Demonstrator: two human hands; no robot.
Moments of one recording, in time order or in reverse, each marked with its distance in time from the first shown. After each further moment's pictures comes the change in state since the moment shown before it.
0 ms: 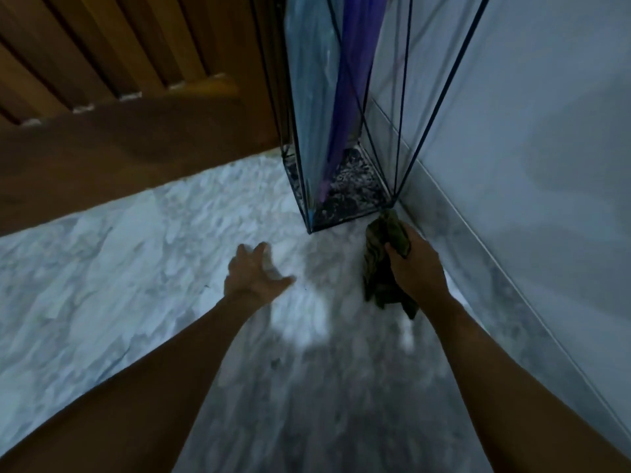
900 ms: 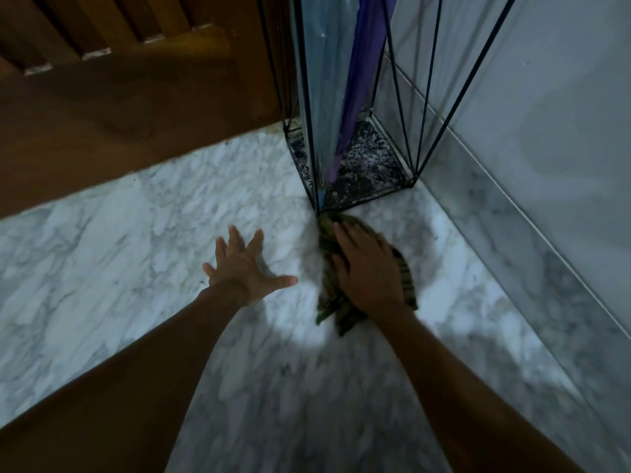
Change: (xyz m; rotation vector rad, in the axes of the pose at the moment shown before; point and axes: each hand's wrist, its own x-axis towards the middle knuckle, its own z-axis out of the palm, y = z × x) left_hand 0.034 -0.034 0.008 0.203 -0.068 0.061; right_hand 0.001 0.015 0.122 -0.475 0.030 -0.405
